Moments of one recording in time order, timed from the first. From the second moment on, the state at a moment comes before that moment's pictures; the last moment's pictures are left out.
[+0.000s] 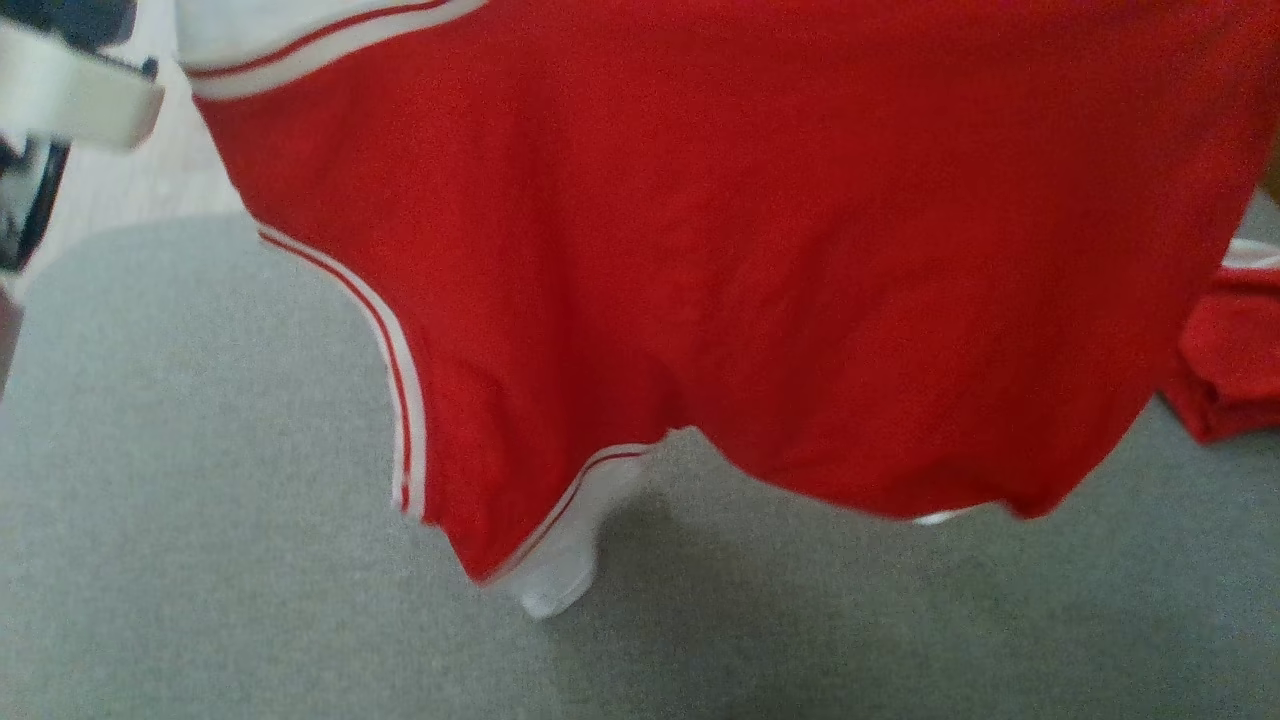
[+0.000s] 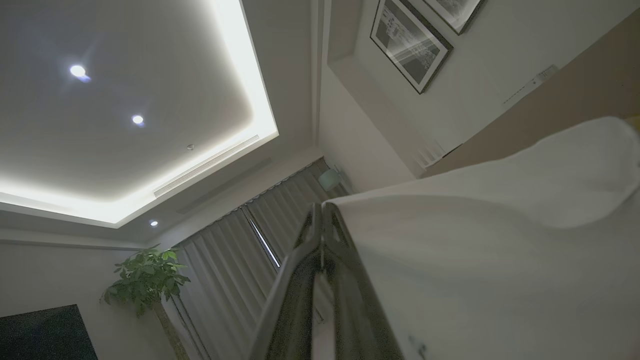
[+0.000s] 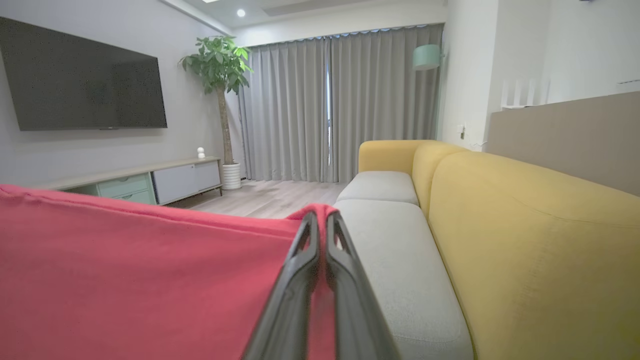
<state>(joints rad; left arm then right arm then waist) -0.95 0.61 -0.46 0.16 -0.26 0.00 -0.06 -0.57 -0.58 0.11 0.03 0.74 0.13 0.32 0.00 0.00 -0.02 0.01</state>
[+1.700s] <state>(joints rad) 0.07 0.44 -0.38 -0.06 -0.22 0.12 -0.26 -0.17 -0.54 0.31 0.42 0.72 0.13 -0.25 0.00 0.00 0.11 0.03</state>
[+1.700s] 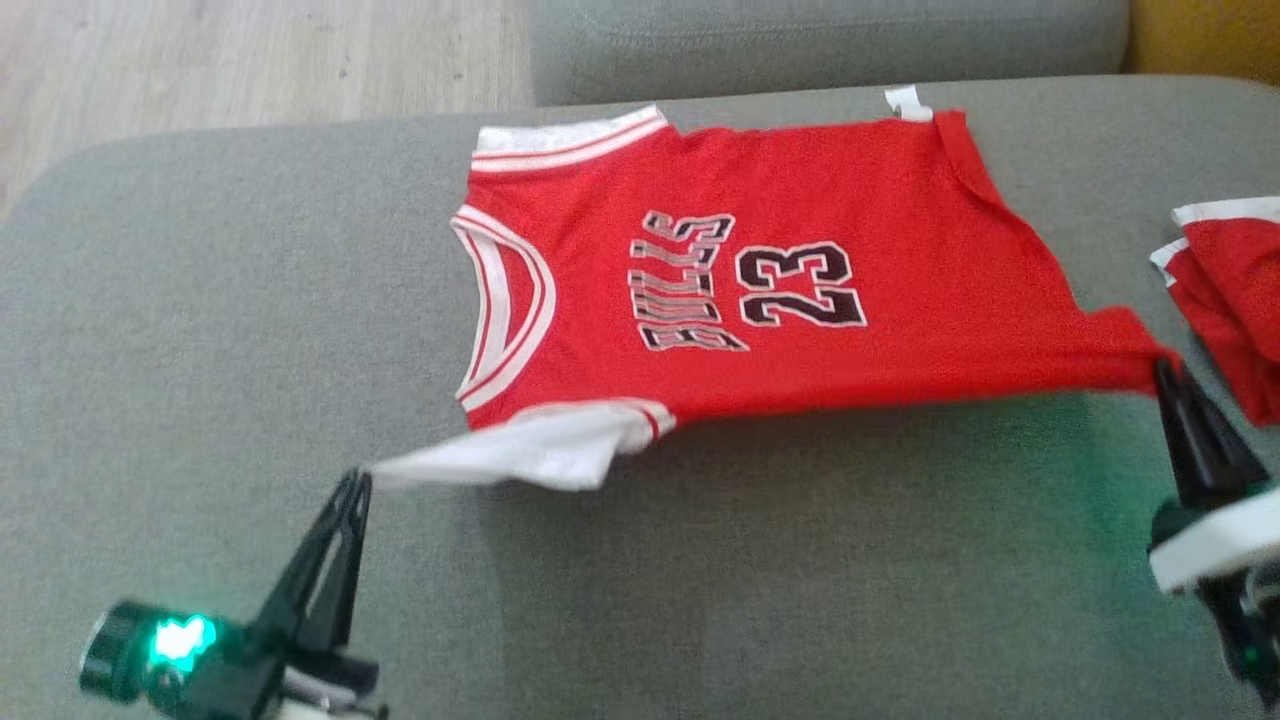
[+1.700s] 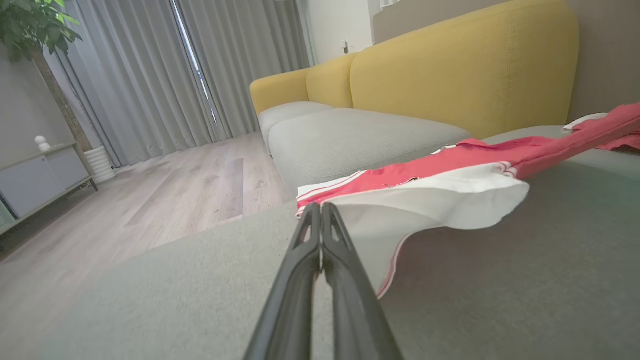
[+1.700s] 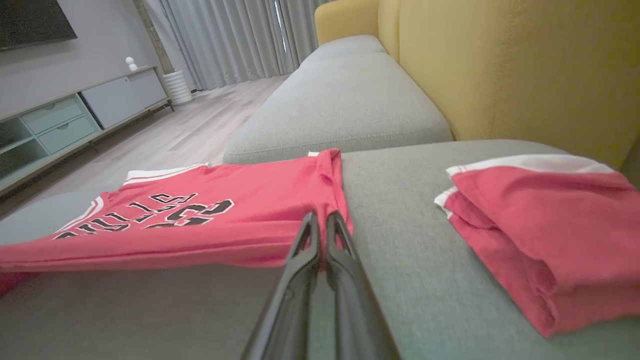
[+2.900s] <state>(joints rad) -0.55 0.34 -0.43 0.31 -0.23 -0.04 -0.24 -0.43 -0.50 0.26 0.51 0.65 0.13 -0.17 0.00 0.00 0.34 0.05</state>
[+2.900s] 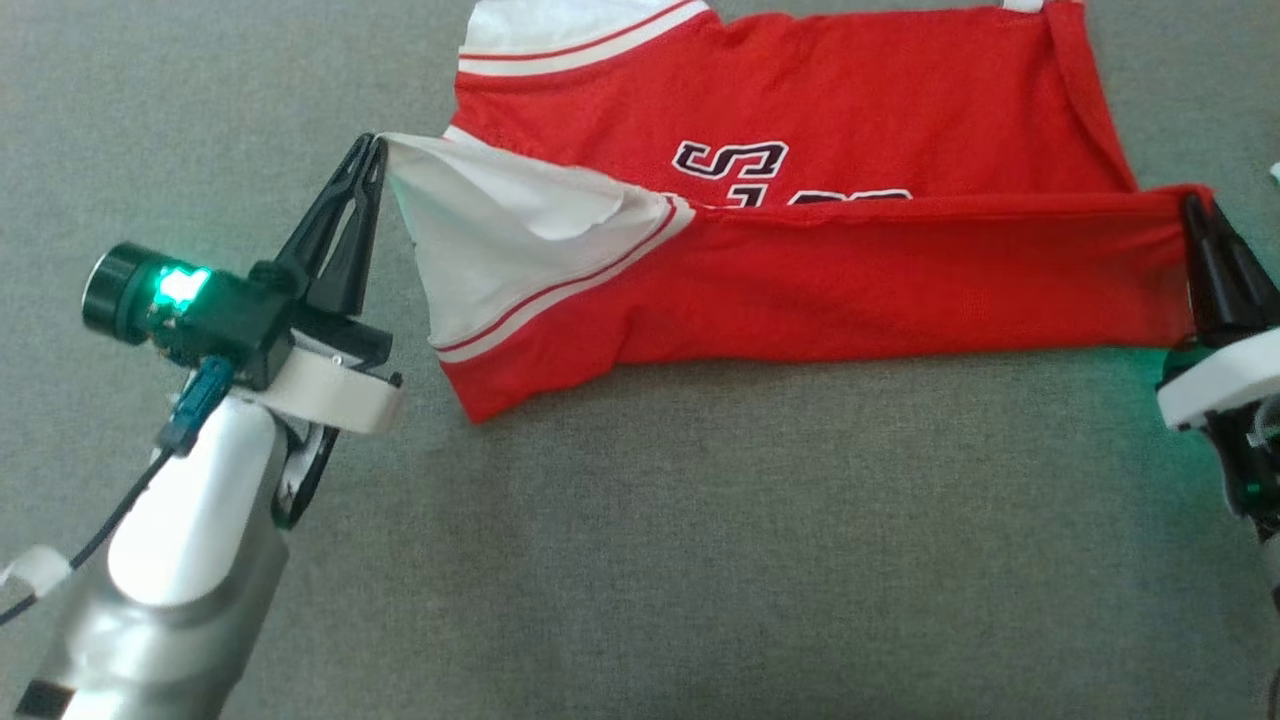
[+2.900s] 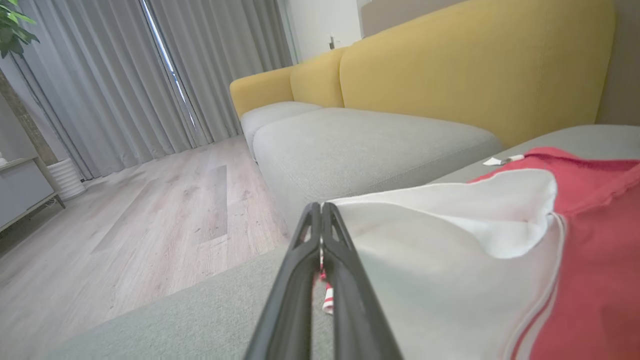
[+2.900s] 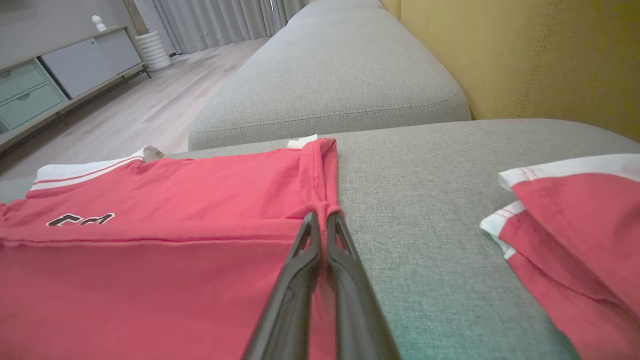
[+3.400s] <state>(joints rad) -0.39 0.22 -0.38 0.40 -0.33 0.01 -0.25 -0.42 -0.45 0.29 0.57 0.66 0.13 -0.24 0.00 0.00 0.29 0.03</state>
